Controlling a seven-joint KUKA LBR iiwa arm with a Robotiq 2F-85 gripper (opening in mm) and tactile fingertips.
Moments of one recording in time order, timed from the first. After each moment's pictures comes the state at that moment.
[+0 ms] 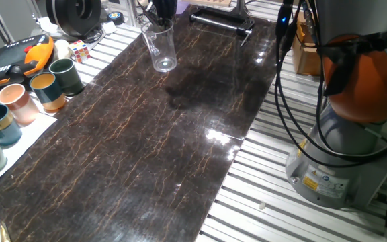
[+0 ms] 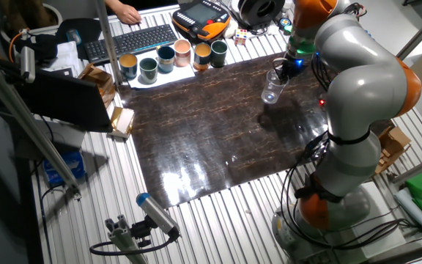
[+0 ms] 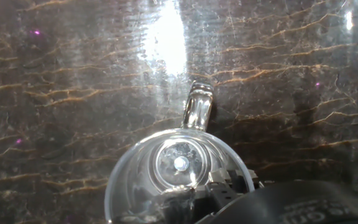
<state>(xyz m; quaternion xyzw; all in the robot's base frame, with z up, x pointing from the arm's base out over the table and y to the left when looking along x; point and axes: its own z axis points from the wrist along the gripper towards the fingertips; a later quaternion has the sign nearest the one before) 0.532 -0.106 0.256 -0.04 -1.00 -0.02 0.06</state>
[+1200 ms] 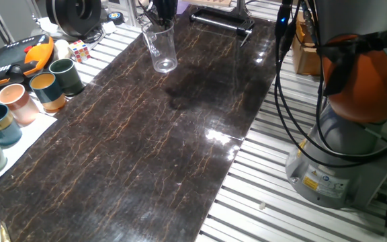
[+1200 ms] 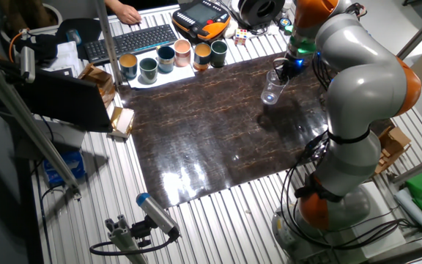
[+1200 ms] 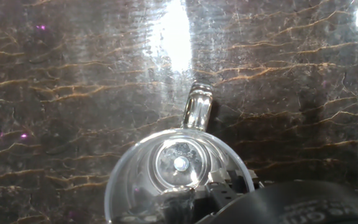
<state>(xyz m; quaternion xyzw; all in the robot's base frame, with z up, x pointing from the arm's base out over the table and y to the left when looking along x) 0.531 -0.105 0.255 -0.04 -1.00 -0.02 0.06</state>
